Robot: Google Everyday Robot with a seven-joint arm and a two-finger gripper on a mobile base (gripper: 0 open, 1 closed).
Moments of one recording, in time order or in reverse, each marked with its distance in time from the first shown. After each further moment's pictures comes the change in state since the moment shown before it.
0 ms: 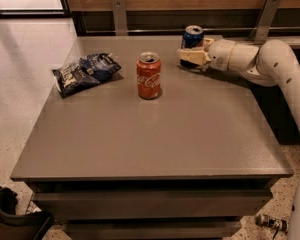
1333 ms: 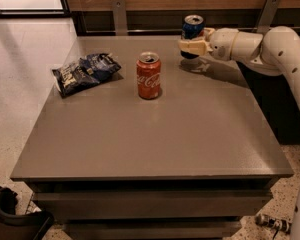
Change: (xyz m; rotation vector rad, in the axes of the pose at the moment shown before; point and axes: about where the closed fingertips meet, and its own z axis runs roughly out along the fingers) arm -0.037 0.004 -0.005 0.005 0.013 -0.049
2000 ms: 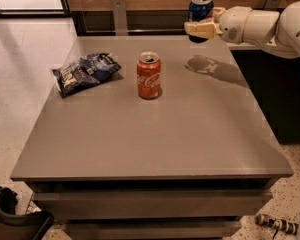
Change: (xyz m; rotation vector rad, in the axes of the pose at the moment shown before) arm -0.056 -0.004 -0.020 0.036 0.021 -0.092
